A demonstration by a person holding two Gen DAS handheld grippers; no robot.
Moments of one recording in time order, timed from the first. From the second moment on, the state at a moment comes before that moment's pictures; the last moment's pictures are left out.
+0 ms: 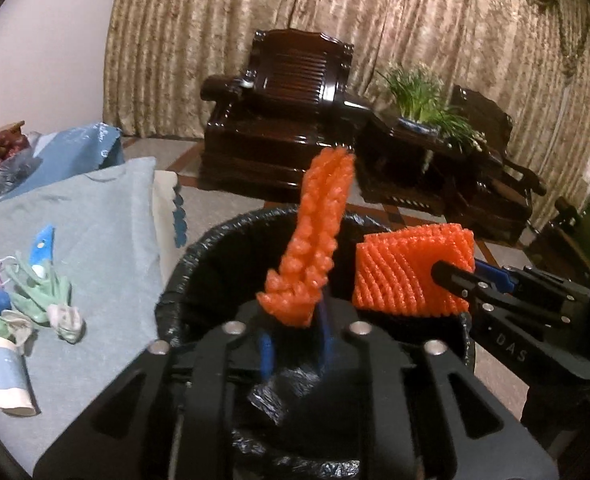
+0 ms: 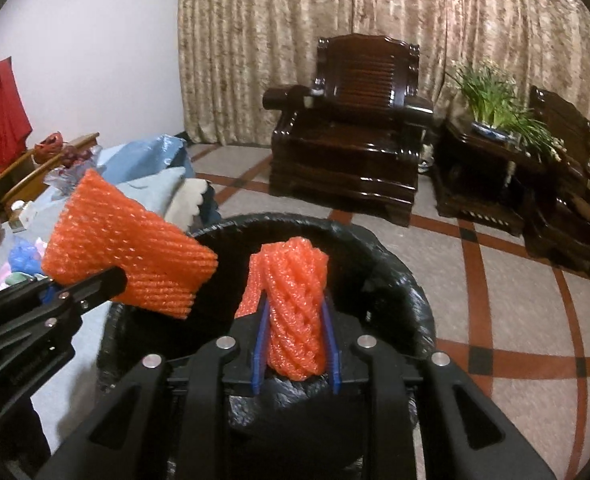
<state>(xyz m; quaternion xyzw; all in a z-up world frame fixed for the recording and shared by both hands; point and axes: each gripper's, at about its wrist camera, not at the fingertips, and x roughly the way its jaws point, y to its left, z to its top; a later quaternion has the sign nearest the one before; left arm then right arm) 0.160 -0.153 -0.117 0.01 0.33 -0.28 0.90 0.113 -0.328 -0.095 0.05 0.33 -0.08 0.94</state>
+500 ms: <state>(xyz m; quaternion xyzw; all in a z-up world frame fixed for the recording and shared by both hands) 0.149 -0.073 -0.104 0.01 0.31 -0.19 0.93 0.113 -0.309 -0.089 0.06 0.31 -0.08 0.95</state>
